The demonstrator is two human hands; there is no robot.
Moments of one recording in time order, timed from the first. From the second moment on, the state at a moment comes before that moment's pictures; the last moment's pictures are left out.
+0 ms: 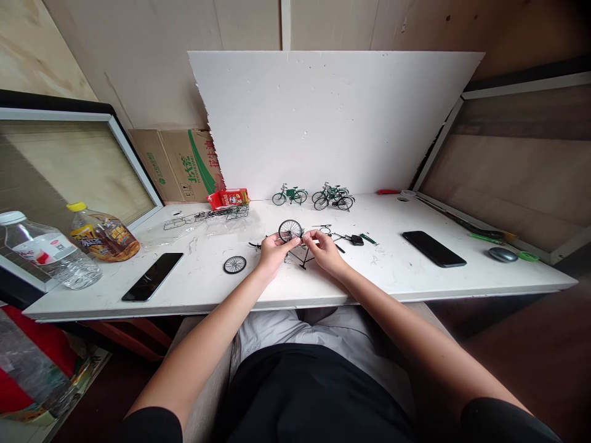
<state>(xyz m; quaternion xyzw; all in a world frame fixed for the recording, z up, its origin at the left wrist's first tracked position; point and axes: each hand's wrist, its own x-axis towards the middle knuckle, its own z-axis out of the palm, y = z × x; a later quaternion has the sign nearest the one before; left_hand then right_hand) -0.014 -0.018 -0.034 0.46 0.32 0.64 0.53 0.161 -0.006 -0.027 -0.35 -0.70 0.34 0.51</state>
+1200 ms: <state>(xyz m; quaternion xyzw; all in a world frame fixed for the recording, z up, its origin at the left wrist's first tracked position) -0.013 -0.021 -0.031 0.44 0.33 0.65 0.53 0.160 -0.006 -0.026 -0.36 -0.71 0.34 0.50</state>
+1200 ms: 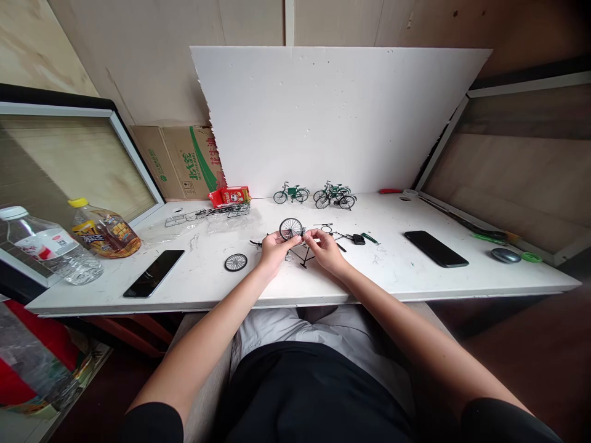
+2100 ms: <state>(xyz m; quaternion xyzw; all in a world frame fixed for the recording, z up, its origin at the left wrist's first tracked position) -0.010 -0.026 -0.024 0.45 0.35 0.67 0.48 0.159 -0.010 -0.022 -0.34 -0.71 0.38 0.49</state>
